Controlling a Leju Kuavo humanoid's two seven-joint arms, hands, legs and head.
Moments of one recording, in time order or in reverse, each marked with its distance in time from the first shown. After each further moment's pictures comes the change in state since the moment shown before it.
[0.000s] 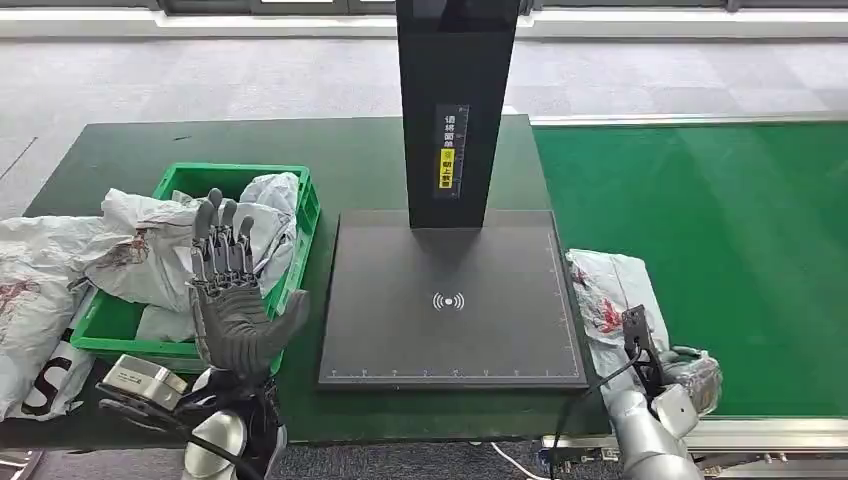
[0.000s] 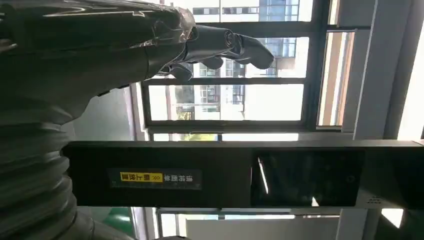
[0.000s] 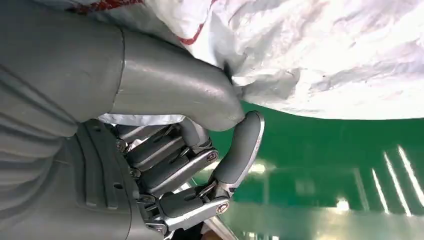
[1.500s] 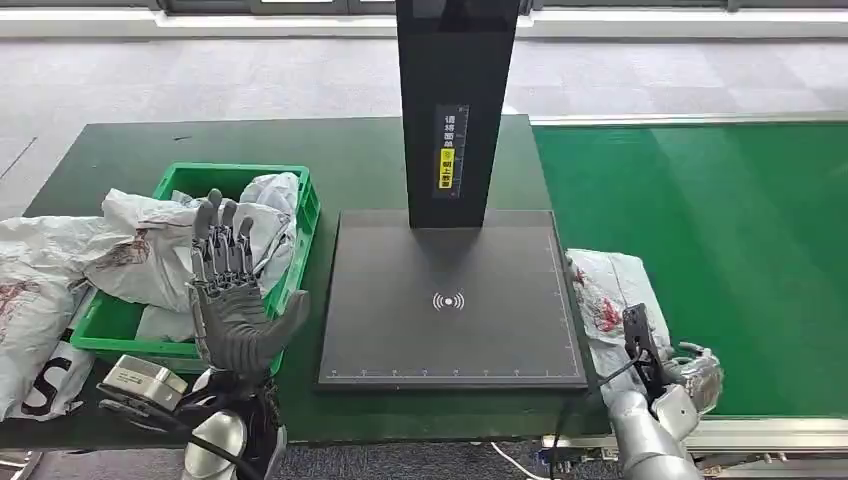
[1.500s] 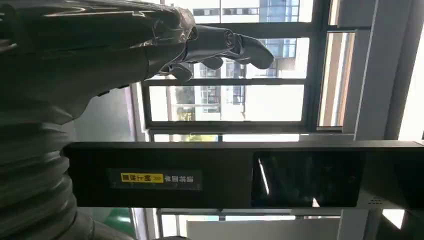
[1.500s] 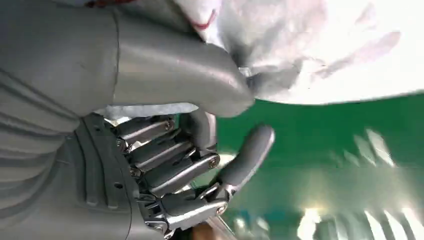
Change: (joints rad) left arm 0.001 0.000 0.000 0.003 -0.003 0.009 0.000; right arm 0.002 0.017 0.000 -0.013 -0.023 -0.079 -0.124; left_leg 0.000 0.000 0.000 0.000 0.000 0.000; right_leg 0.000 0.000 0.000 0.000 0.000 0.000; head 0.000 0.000
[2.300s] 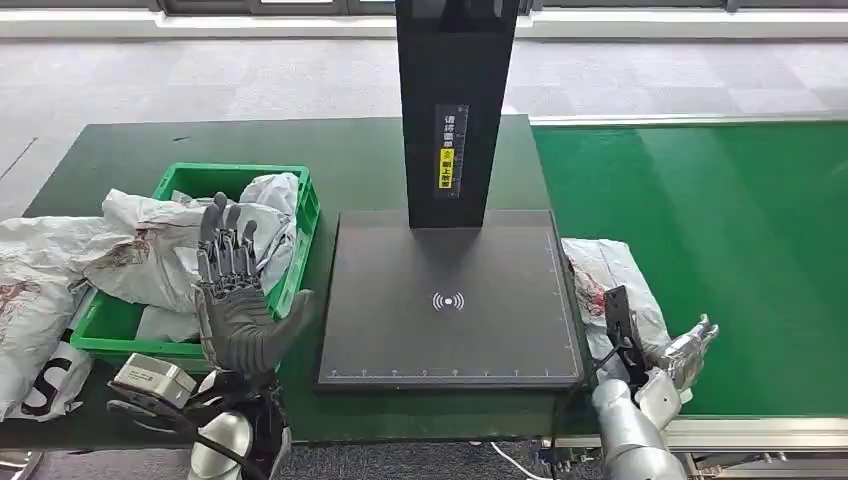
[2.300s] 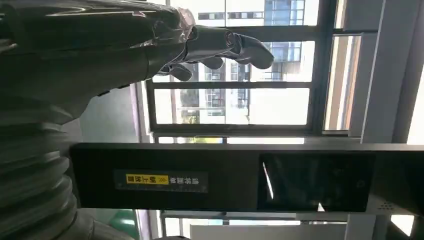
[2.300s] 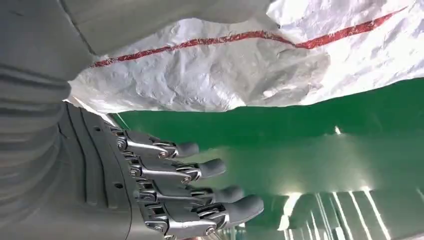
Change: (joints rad) left arm 0.000 0.002 -0.016 0.016 0.000 0.035 0.000; right arm -0.013 0.059 0.010 -0.058 0.005 0.007 -0.023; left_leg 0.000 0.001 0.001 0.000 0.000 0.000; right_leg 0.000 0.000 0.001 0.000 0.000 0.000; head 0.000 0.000
